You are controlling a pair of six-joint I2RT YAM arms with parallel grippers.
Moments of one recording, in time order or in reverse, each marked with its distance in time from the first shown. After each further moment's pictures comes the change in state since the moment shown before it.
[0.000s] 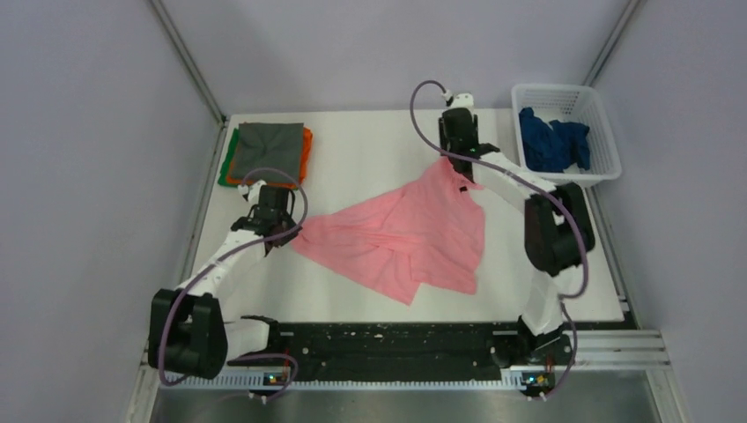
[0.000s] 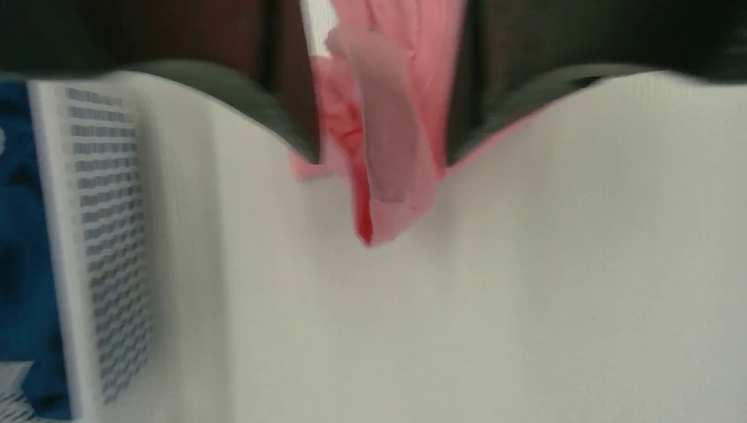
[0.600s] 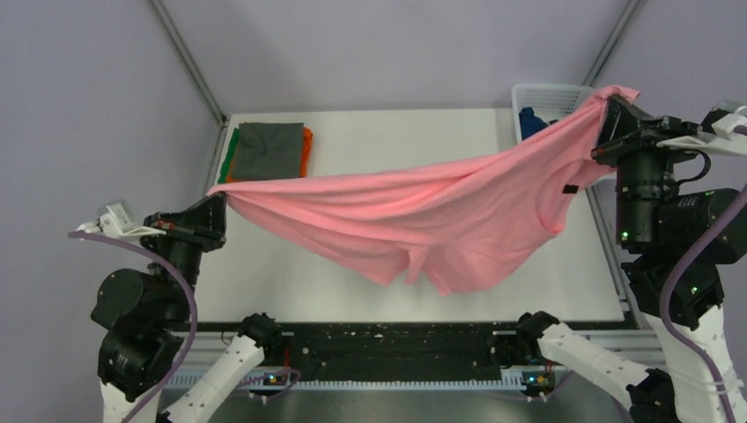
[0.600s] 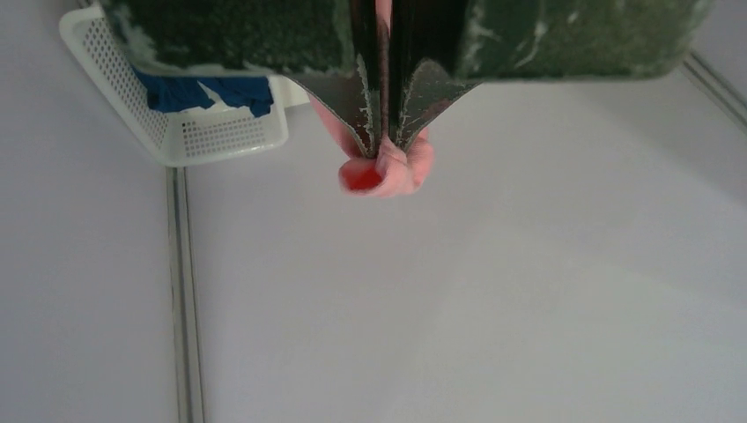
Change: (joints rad) left arm -0.259 -0.743 0.524 -0.152 -0.154 0.128; right arm 0.159 -0.970 0.144 -0.200 0.151 -0.084
